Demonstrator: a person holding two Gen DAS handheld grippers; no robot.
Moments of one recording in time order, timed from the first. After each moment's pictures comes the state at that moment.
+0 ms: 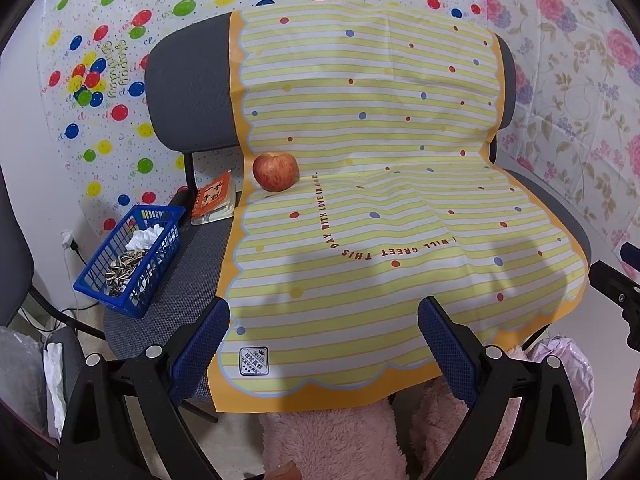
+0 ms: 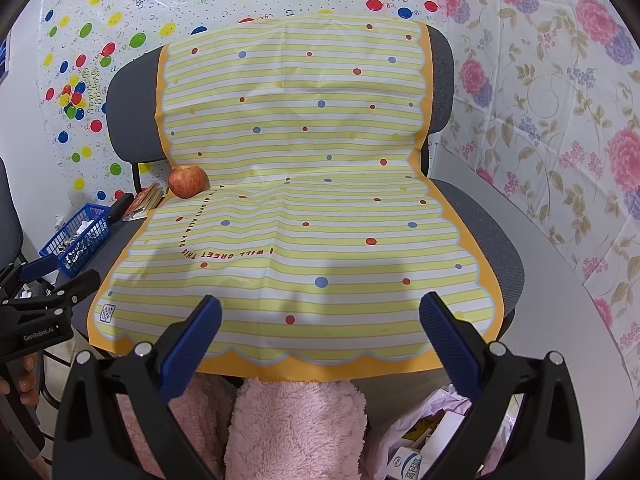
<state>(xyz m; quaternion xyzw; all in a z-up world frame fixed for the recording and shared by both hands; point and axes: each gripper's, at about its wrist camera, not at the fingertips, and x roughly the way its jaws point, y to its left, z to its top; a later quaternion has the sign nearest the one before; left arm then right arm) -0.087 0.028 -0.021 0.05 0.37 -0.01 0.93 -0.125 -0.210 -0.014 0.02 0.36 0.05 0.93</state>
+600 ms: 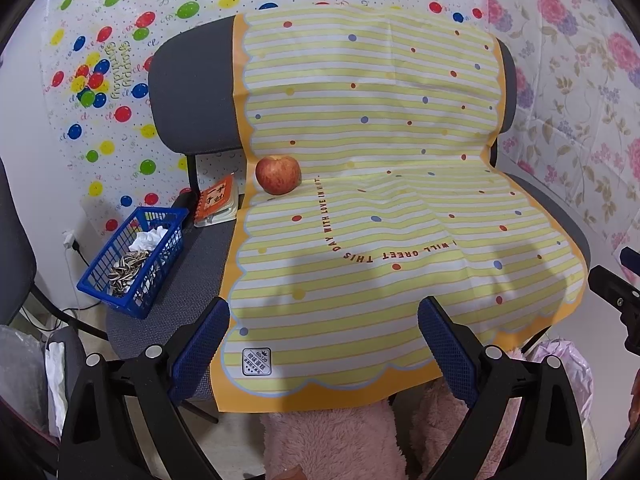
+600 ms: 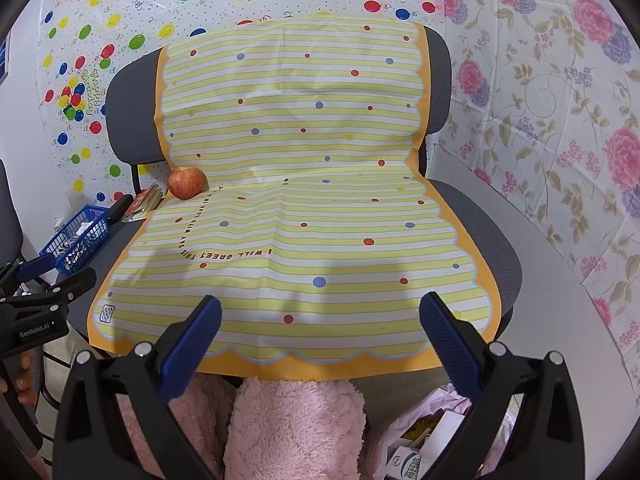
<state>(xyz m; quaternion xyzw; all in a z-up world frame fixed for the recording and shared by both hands) -0.089 0.030 -0.018 0.05 0.37 0.00 0.93 -0.126 -0.211 -0.015 0.02 0.36 0.05 0.93</state>
